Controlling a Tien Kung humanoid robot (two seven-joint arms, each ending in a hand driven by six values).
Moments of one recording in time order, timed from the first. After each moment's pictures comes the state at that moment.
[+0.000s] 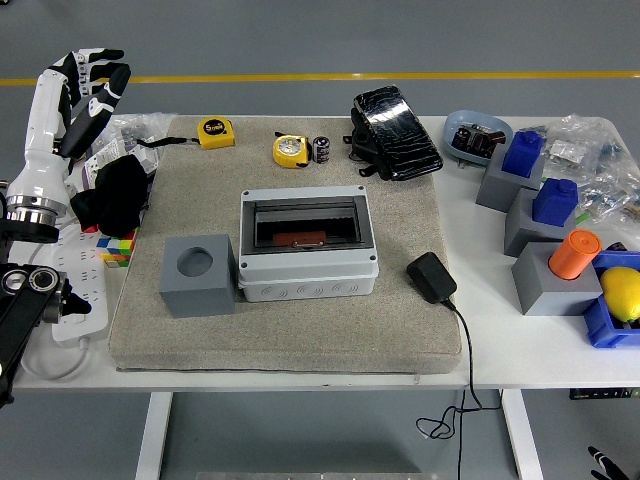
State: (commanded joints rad) left arm -0.28 0.26 -1.34 -1.44 1.45 0.35 -0.18; right arm 0.14 -0.16 1.12 0.21 -0.43 -0.10 -0.14
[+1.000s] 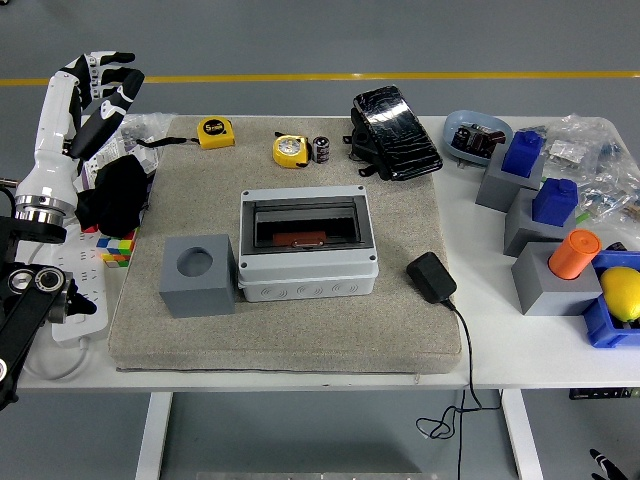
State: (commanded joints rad) left arm -0.28 0.25 -1.32 -1.44 1.45 0.34 -0.17; right arm 0.13 -0.15 1.13 0.21 -0.44 -0.09 -0.14
